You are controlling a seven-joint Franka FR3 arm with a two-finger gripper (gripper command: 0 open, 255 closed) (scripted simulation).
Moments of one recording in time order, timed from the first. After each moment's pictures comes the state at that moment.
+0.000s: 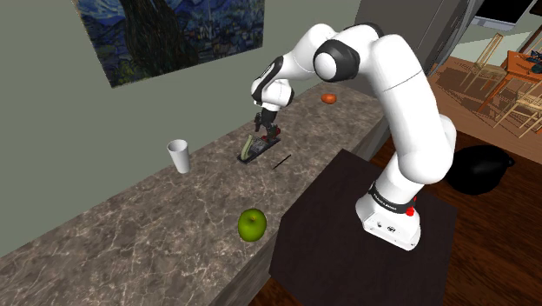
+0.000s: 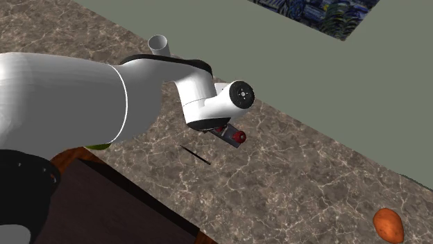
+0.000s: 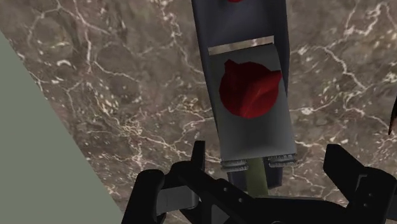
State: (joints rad) arm 0.04 0.83 -0.27 -1.75 0.77 2.41 -2.12
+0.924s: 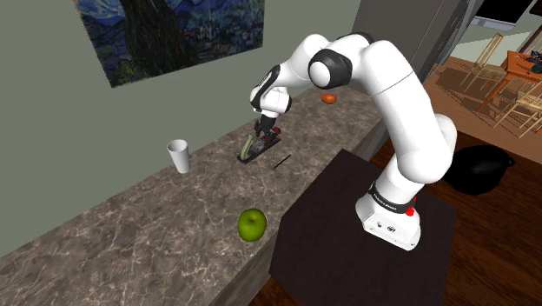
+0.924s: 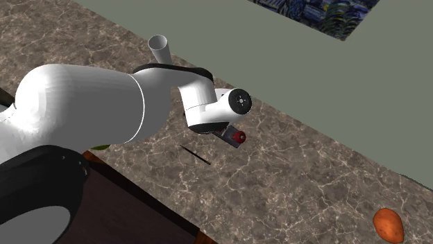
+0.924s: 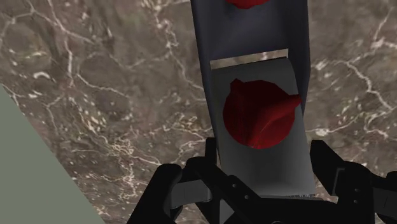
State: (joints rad) arm 0.02 0.92 -0.24 -1.70 0.80 2.45 -2.16
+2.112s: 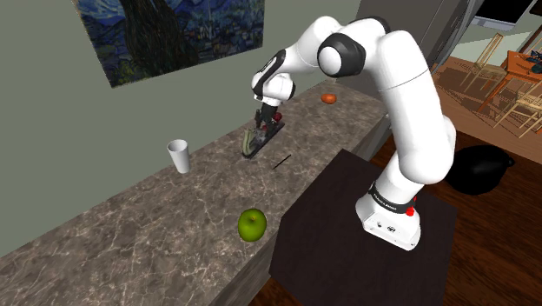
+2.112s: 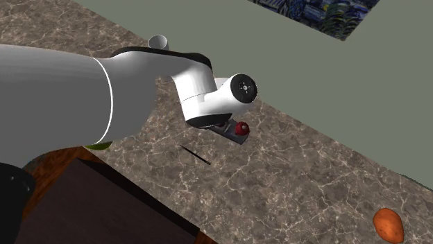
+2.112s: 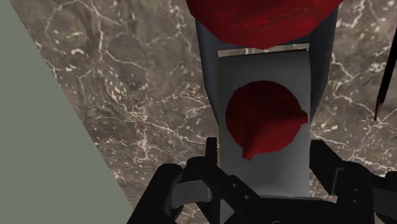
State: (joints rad) arm 0.06 0.77 -0.29 -1.78 0.74 2.38 -2.11
